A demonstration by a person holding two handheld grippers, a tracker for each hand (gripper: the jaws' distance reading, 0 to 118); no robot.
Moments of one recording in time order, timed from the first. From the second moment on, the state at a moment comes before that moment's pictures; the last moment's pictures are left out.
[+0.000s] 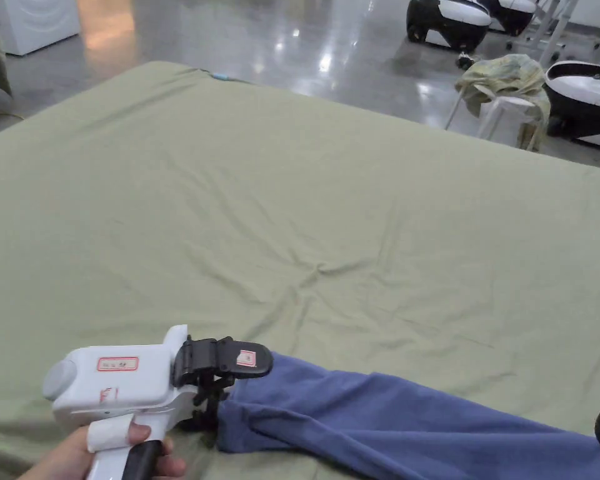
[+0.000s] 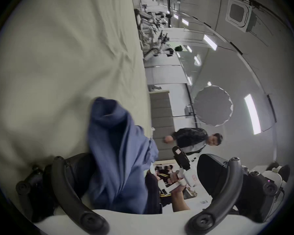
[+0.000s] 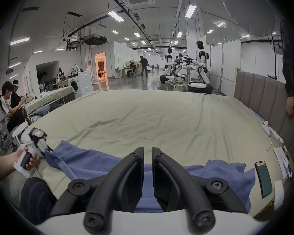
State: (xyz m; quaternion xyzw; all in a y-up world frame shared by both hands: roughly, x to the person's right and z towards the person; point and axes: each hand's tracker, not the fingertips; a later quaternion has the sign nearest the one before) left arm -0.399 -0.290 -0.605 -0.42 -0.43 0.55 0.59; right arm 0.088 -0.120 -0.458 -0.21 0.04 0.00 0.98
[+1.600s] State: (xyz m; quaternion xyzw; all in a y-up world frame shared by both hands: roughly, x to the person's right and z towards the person) left arm -0.224 -0.149 -0.549 -0.42 -0.17 0.22 0.86; right arm 0.150 -0.112 -0.408 -0.16 0.06 -0.07 0.98
